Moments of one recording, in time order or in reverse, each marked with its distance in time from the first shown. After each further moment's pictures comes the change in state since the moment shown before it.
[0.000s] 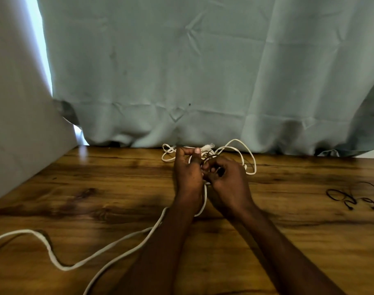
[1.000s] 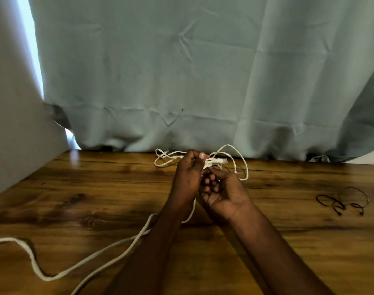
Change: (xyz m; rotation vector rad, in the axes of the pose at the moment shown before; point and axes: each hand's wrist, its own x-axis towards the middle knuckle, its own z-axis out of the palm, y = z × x) left_hand -0.018 0.021 0.004 0.132 -0.359 0.038; right_hand 0.008 -0.014 -0.009 1.298 -0.050 0.919
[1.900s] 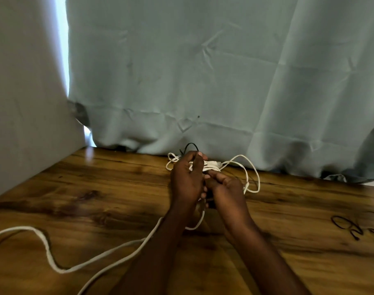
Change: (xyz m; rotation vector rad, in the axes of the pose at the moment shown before) left_hand 0.015 -0.011 -0.027 0.200 0.286 0.167; right_hand -0.020 0.021 0.019 -0.757 -0.032 -0.483
